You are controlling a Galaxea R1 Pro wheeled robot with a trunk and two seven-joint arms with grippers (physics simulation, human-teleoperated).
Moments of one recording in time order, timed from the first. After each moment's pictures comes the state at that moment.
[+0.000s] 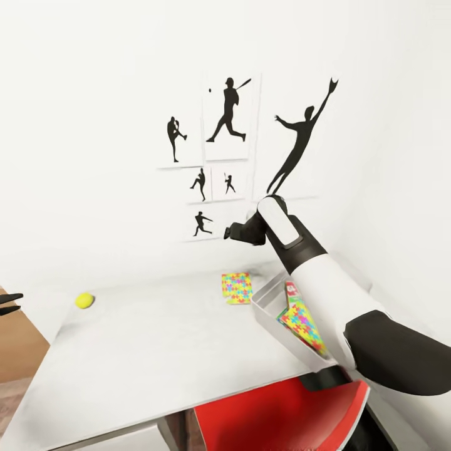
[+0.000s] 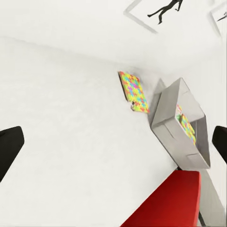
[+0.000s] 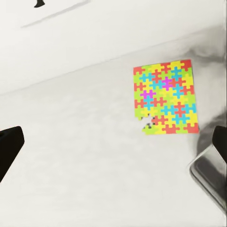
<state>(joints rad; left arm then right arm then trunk) -1.04 0.92 -0.06 -0.13 0.25 0.56 -1.57 -1.30 0.17 0.33 -0.79 -1.13 1.01 -0.79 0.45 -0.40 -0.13</state>
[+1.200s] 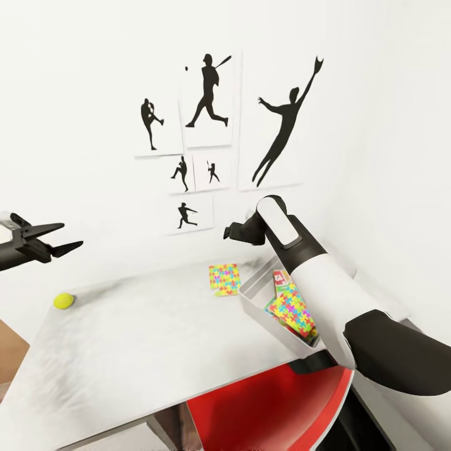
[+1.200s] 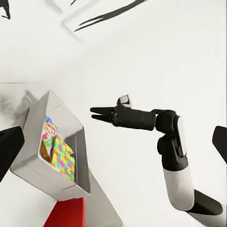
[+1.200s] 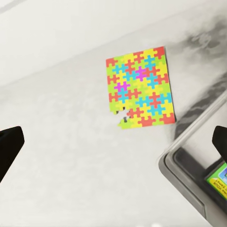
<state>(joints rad) -1.05 0.73 -0.06 -0.61 0.61 1.04 -1.56 -1.30 0.17 0.34 -0.79 -1.14 1.00 -0.79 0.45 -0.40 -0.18</state>
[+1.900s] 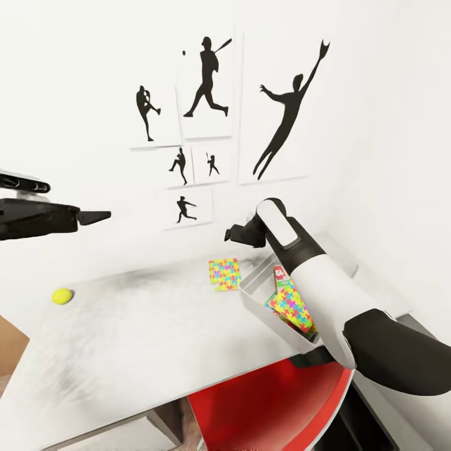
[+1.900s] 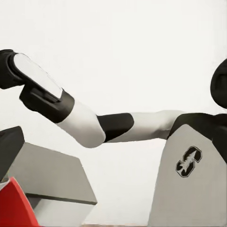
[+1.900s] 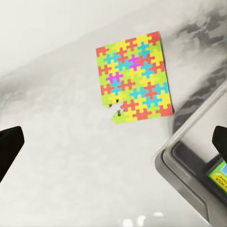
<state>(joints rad) -1.06 0.72 -0.27 -1.30 0.99 1.04 -1.57 -1.30 0.17 0.34 -0.76 -1.14 0.97 -0.79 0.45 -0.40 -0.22</state>
